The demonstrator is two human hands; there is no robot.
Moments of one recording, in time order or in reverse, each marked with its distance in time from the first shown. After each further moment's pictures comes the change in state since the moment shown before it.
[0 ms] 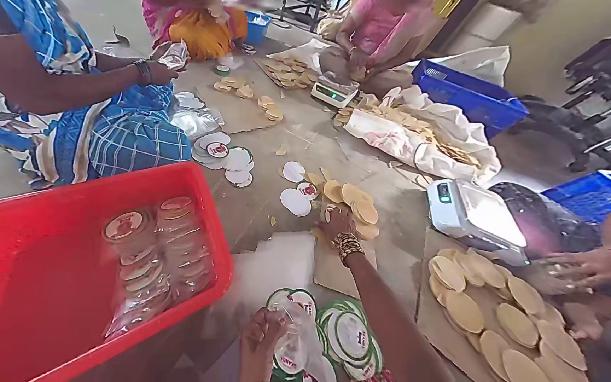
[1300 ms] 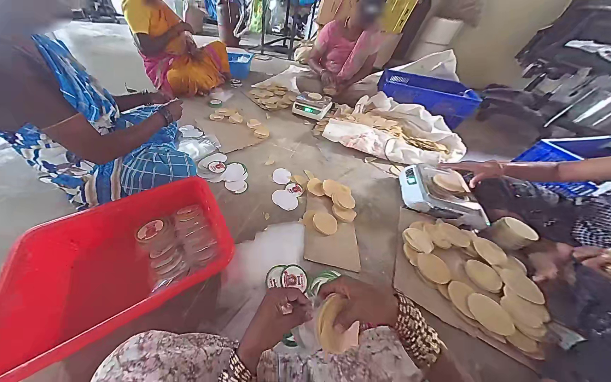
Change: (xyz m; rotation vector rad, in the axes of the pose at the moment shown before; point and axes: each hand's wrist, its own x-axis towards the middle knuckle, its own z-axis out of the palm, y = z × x) left_hand -0.024 0.027 0.000 0.473 -0.838 0.448; right_hand -0.272 0.065 -0.068 0.704 -0.803 -0.757
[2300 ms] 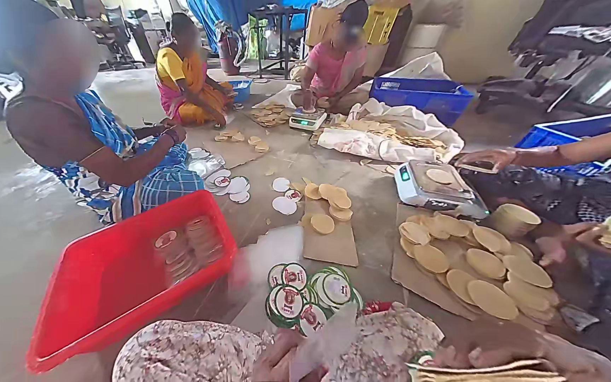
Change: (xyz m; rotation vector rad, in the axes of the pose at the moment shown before) left_hand -0.080 0.104 0.088 0.412 0.339 0.430; right_hand -0.190 -0.095 0.088 -0.011 0.797 -0.786
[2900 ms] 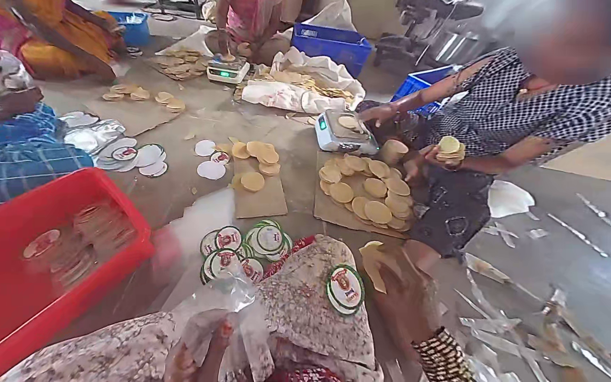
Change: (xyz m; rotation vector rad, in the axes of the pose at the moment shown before) left_hand -0.045 -0.016 0.004 -0.299 0.034 -0.467; right_hand -0.139 0.077 -0.039 -1.207 0.461 0.556
